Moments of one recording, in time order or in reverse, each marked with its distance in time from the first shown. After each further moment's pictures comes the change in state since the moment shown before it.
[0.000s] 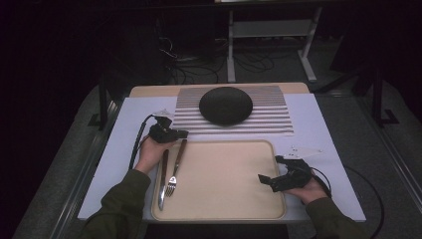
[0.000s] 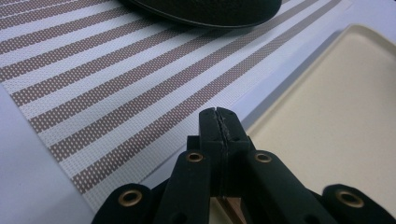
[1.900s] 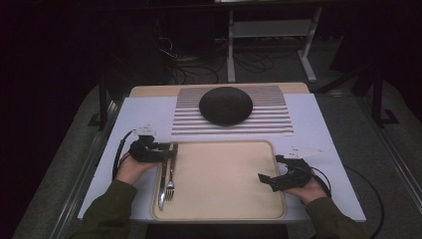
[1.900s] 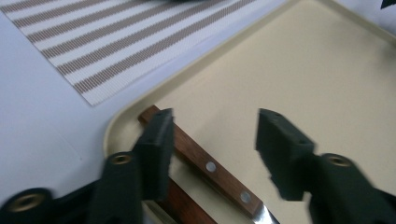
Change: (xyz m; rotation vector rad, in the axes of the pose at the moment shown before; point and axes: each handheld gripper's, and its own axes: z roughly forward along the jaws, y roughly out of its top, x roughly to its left) left arm -0.024 -0.045 -0.065 -0.013 -0.019 0.056; right arm 0.001 0.002 -0.001 -0.013 -0.005 0.005
